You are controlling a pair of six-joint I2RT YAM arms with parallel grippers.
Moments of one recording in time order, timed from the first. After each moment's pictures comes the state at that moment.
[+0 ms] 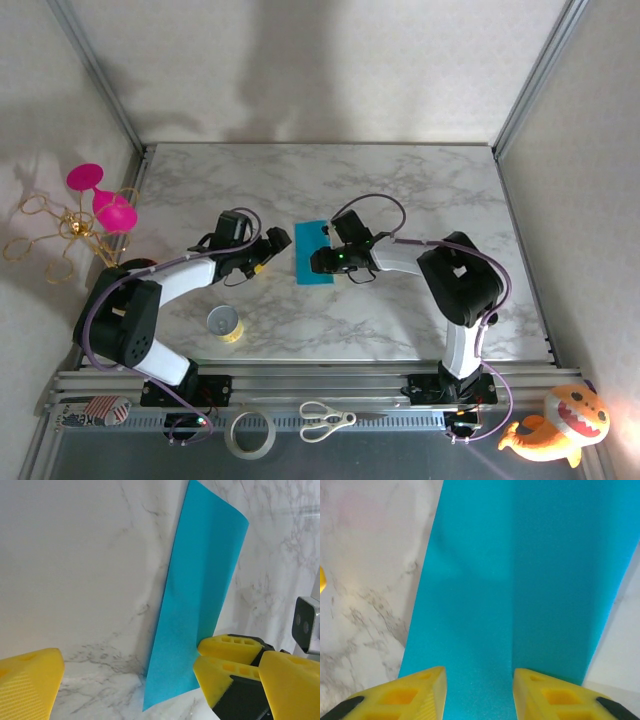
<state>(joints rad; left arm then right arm) -0.33 1.52 0.72 -0.03 0.36 -0.96 0.67 1.87 1.03 -0.15 -0.36 0.47</state>
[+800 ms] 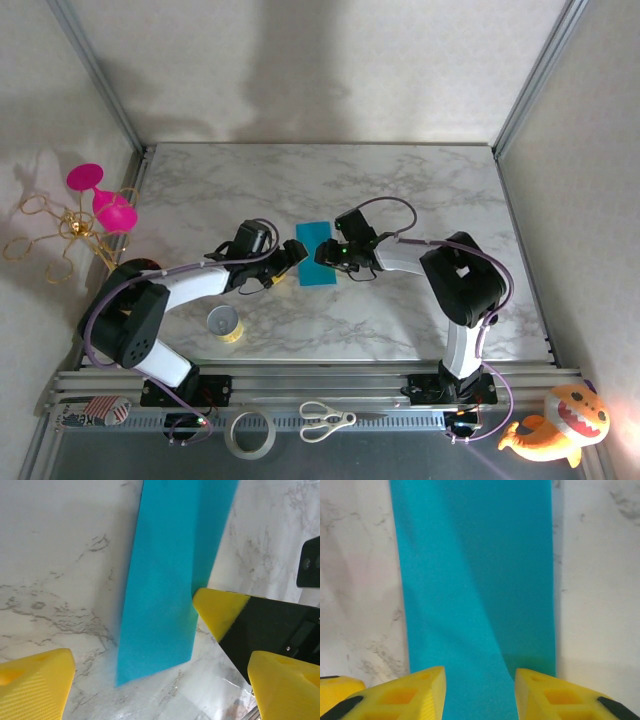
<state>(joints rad) -0.48 1.54 0.70 0.02 0.33 -1.08 0.65 1.87 1.02 -0.08 -0.29 0.77</state>
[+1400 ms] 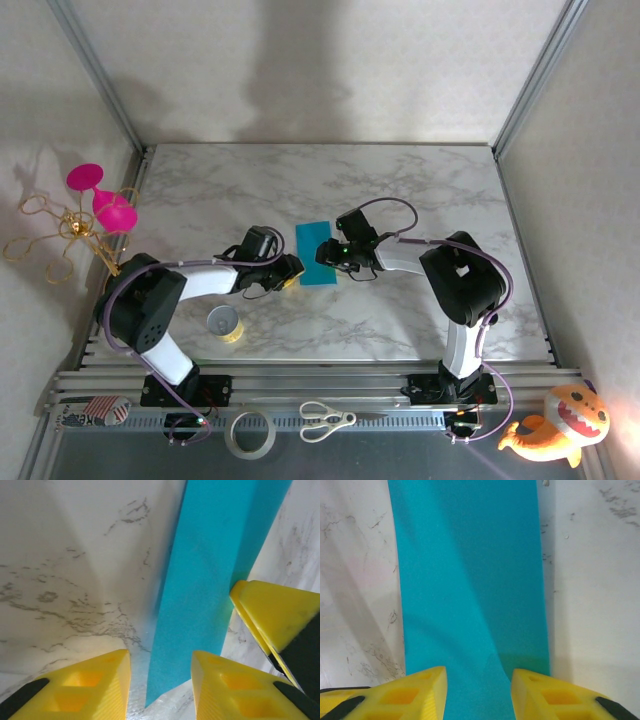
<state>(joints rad) -0.50 1.65 0.70 0.05 0.37 -1.12 0.65 1.87 1.01 -0.07 -0.30 0.78</state>
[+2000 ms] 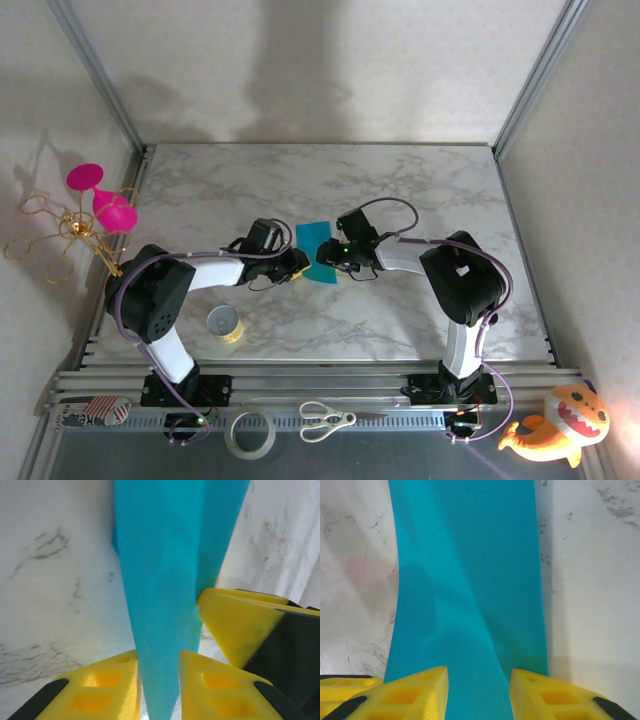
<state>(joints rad) -0.49 1.72 0.79 0.08 0.43 -1.06 0.64 1.88 1.01 -0.07 -0.31 0.78</state>
